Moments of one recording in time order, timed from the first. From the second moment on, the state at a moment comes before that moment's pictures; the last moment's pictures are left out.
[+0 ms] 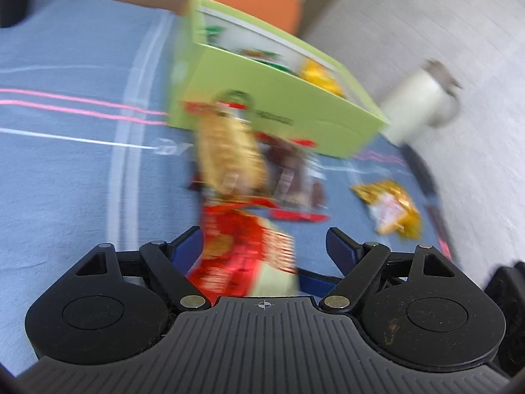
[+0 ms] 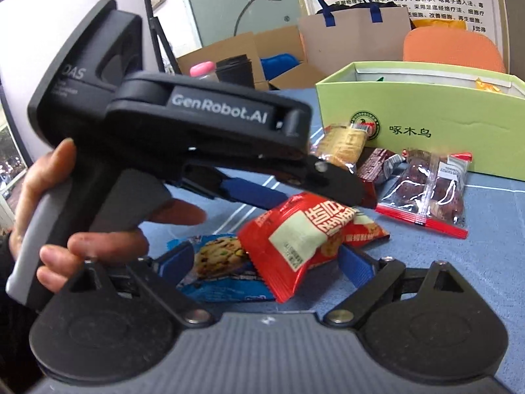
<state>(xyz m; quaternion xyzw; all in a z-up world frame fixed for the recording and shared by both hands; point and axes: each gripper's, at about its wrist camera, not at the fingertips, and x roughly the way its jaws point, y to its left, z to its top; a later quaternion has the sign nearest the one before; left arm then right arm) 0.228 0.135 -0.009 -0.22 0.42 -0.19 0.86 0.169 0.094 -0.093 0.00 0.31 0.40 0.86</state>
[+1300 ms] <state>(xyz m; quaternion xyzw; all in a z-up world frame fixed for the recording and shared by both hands) 0.216 0.017 -0.014 -0.15 0.46 -0.28 0.83 0.161 0.020 -0.098 -0.06 0.29 0.28 0.91</state>
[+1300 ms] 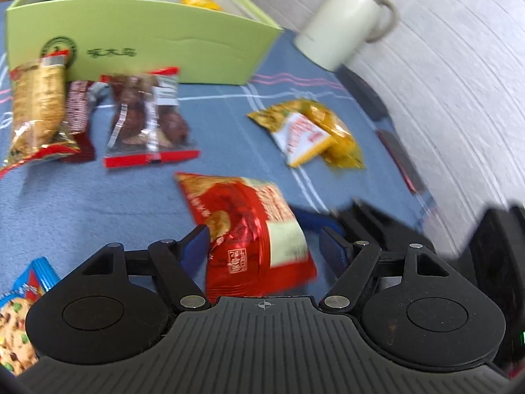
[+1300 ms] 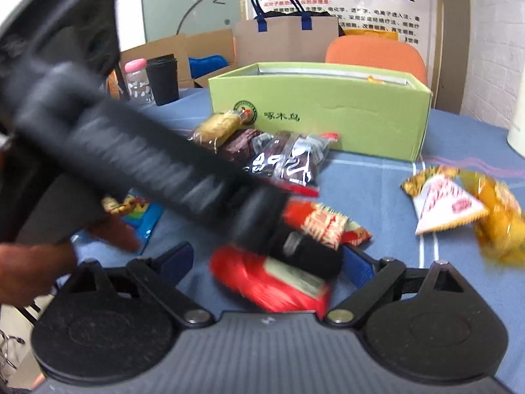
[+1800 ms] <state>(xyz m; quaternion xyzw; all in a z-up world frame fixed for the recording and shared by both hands) 0.210 0.010 -0.019 -0.15 0.44 -0.23 0.85 0.147 0.021 -0.108 -0.05 0.28 0.22 0.93</state>
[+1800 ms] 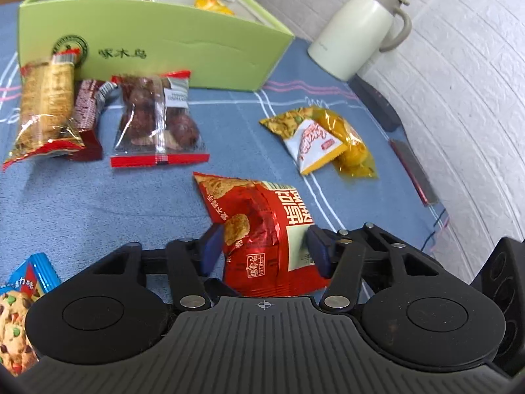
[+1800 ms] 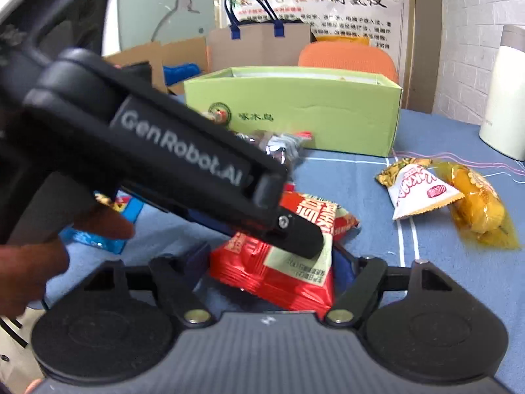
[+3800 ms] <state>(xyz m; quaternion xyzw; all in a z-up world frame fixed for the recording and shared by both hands) 0.134 0.199 -0.018 -0.26 0.37 -0.04 0.89 0.093 0.017 -0.075 -0.01 0.32 0.46 0.83</state>
